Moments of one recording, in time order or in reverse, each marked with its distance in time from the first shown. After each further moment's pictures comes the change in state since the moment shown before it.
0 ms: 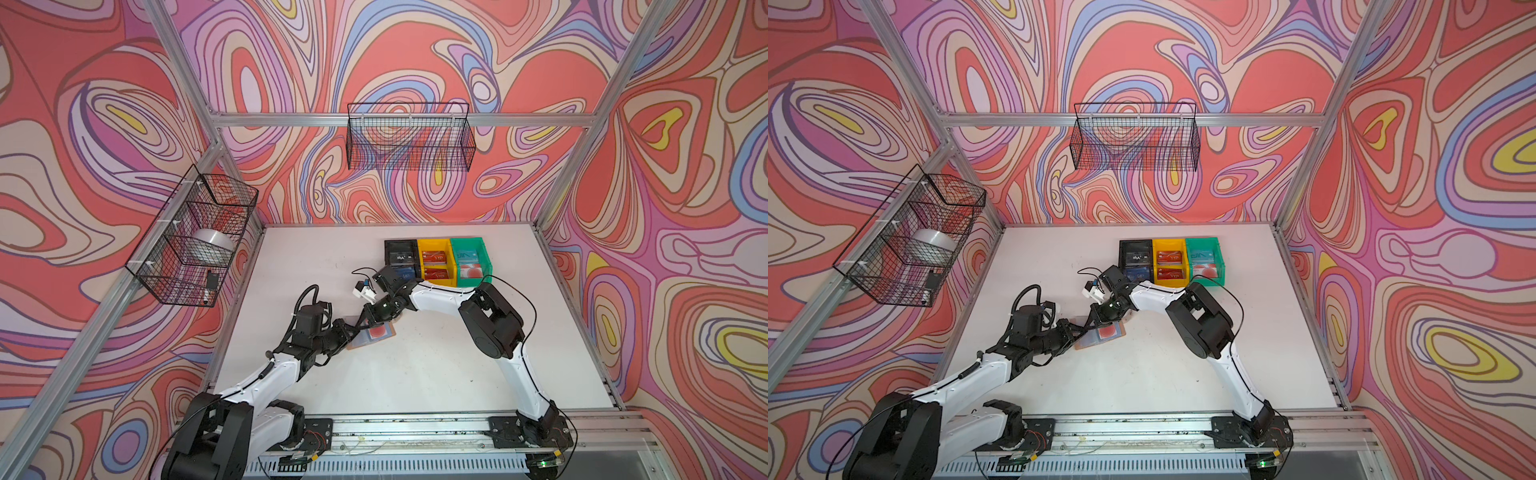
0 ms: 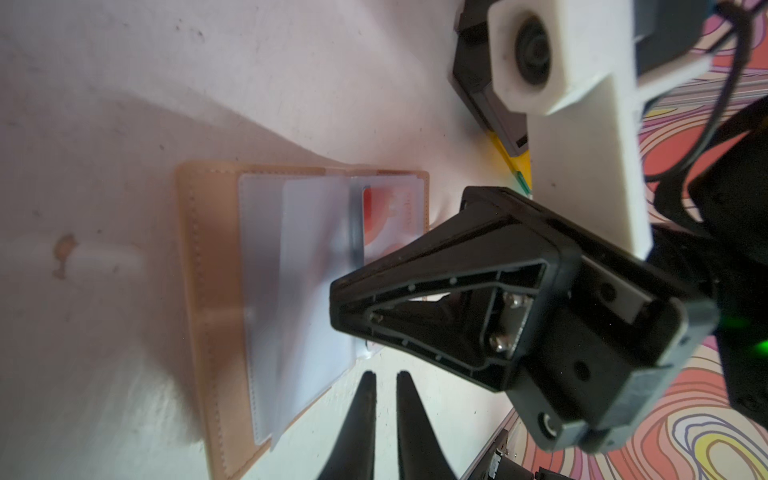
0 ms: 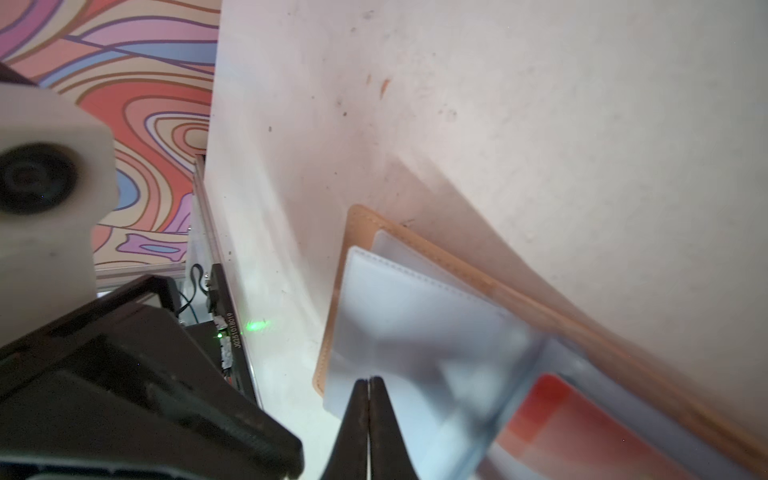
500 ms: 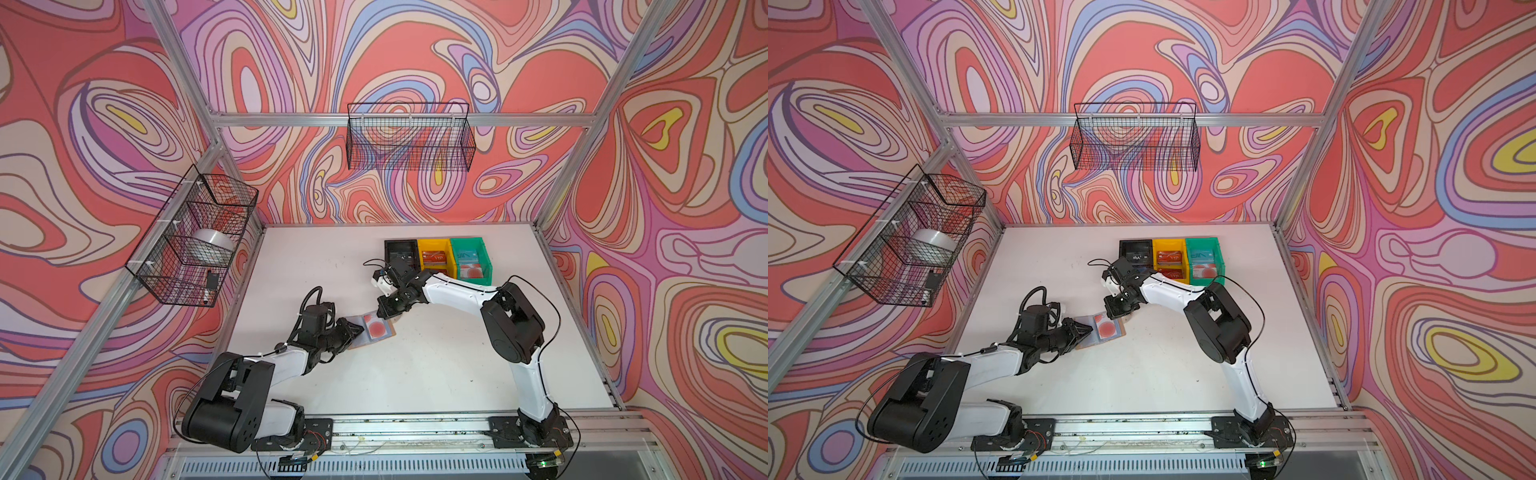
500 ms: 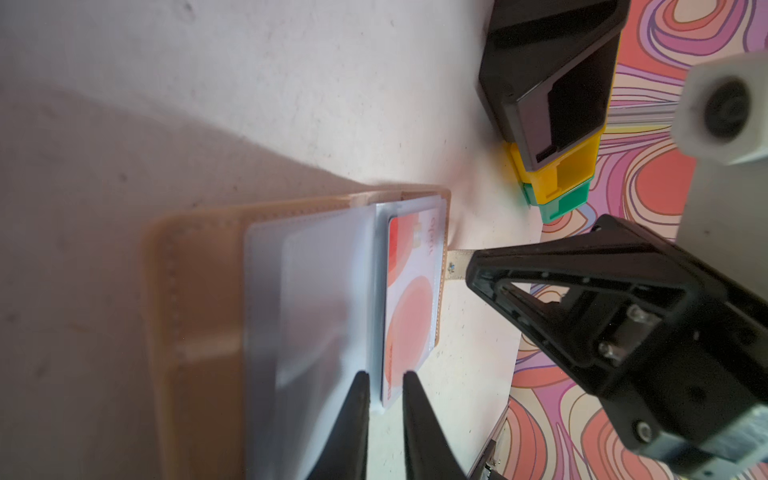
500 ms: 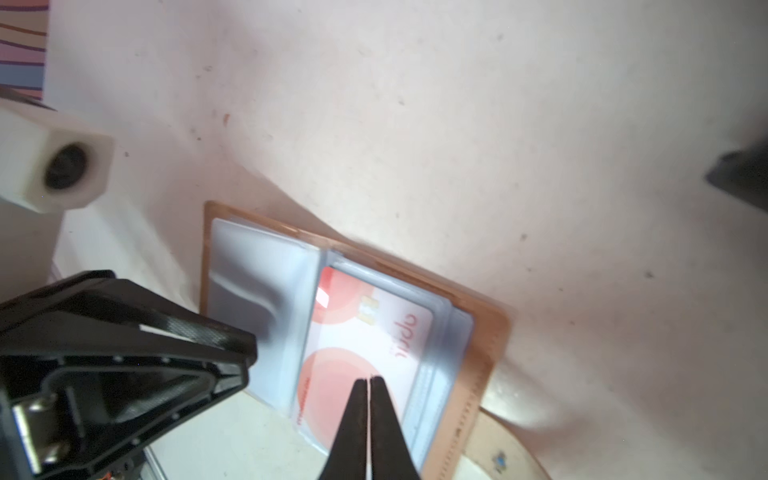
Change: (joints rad) left arm 0.000 0.222 -0.019 0.265 0.036 -0.067; right arm -0.042 -0.139 -0.038 -0.194 0.361 -0.096
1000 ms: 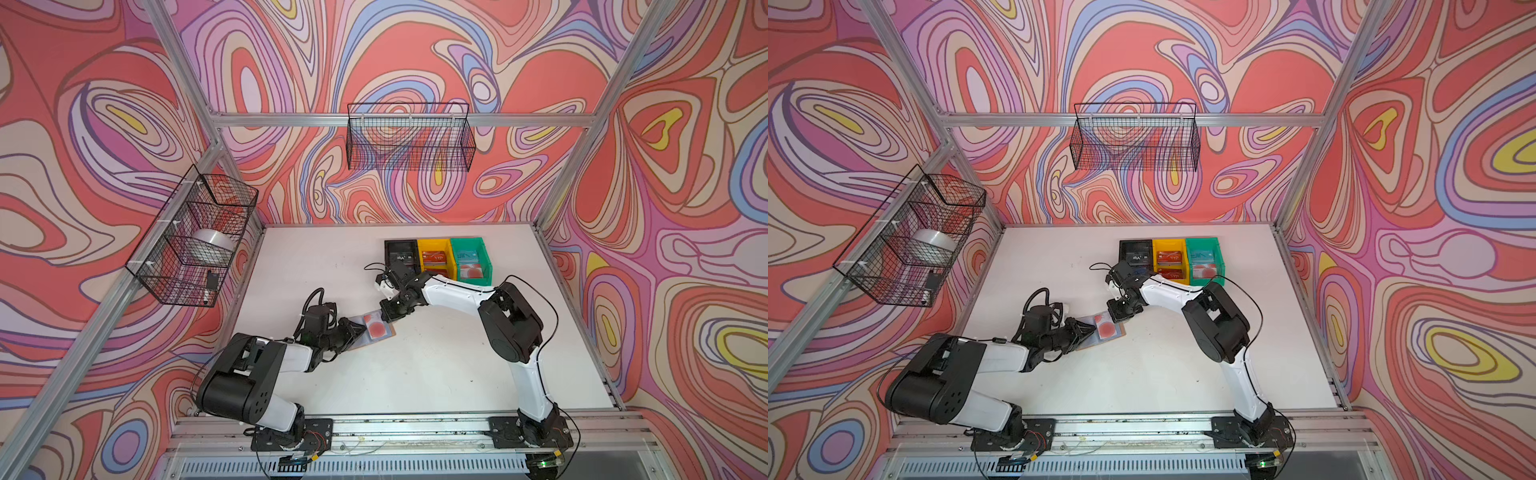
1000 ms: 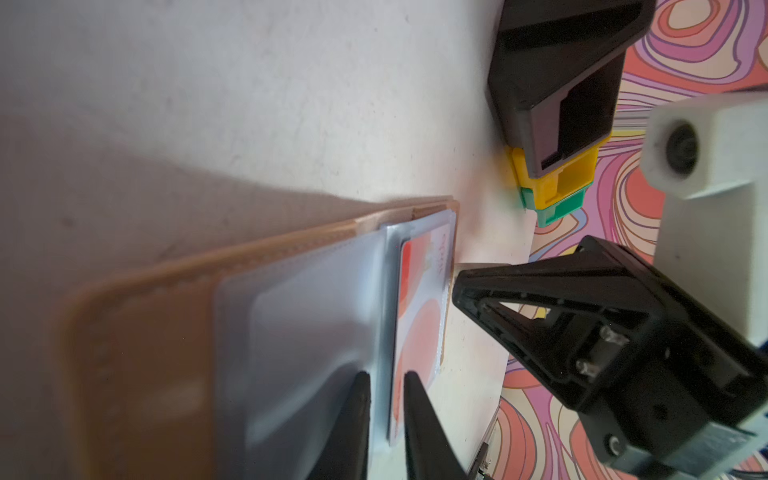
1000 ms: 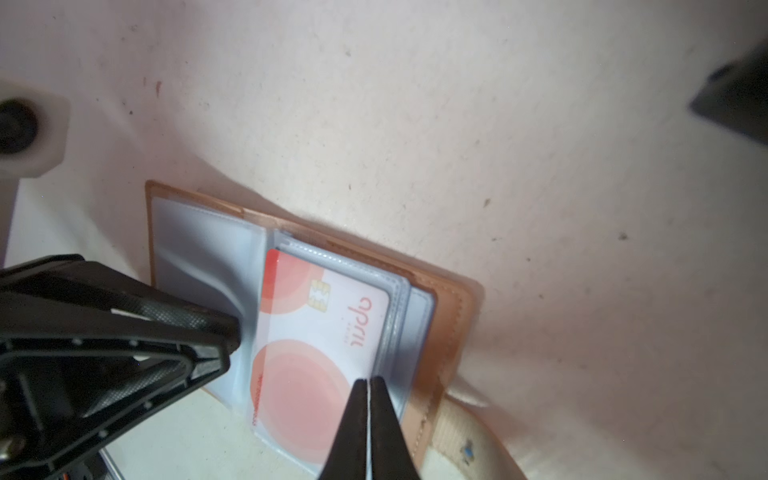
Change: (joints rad) left arm 0.000 0.139 -0.010 0.173 0.029 -0.039; right arm 0.002 0.019 -0.019 -0.013 0.034 -0.003
